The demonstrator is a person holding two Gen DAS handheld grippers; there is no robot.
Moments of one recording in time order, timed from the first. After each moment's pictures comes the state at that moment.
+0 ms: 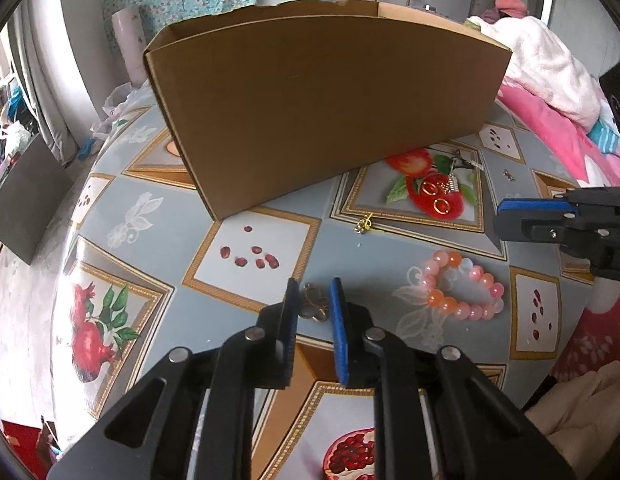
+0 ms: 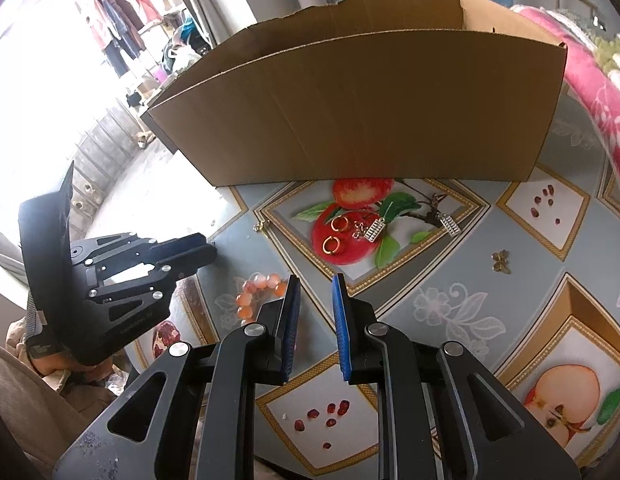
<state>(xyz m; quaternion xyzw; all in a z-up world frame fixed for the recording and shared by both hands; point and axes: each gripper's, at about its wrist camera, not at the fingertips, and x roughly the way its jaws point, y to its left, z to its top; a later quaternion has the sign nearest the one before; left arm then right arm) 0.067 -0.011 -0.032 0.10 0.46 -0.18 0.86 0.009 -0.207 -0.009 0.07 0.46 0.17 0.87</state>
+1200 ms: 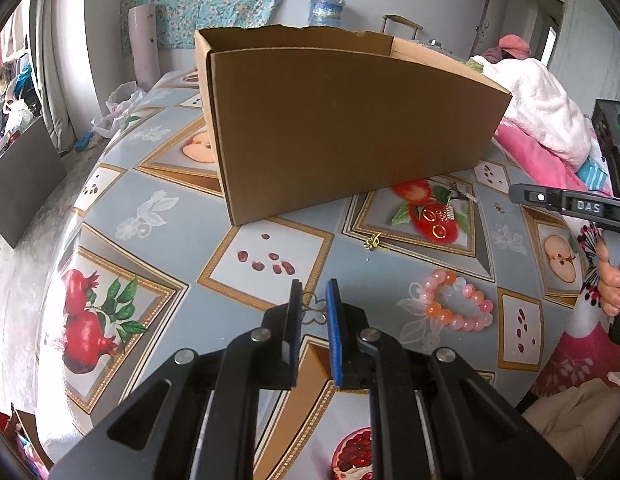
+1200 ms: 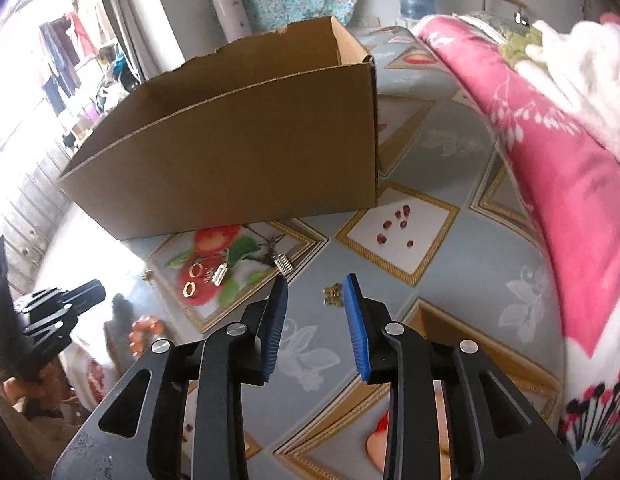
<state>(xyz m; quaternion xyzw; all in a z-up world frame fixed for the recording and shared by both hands) 0.063 0.015 -0.025 0.04 0.43 -0.19 0.88 0.019 -0.274 -0.005 0.07 0.43 0.02 0.90</state>
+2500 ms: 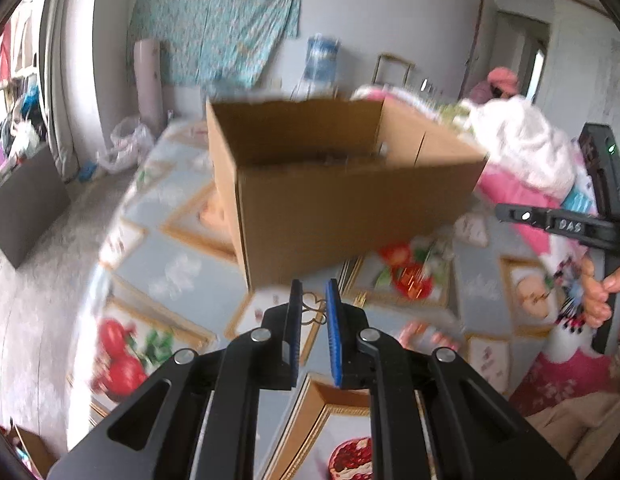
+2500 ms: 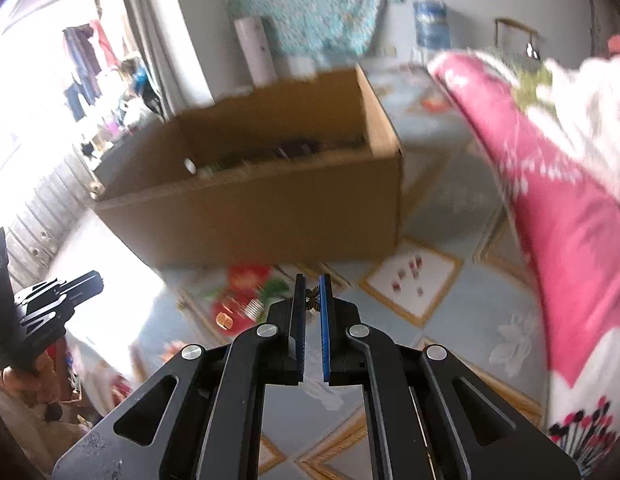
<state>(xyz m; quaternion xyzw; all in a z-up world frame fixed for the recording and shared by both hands) 0.049 0.031 0.040 0.02 0.35 -0.21 0.91 -0.006 -0.265 0.049 0.07 0.36 0.07 0.93</state>
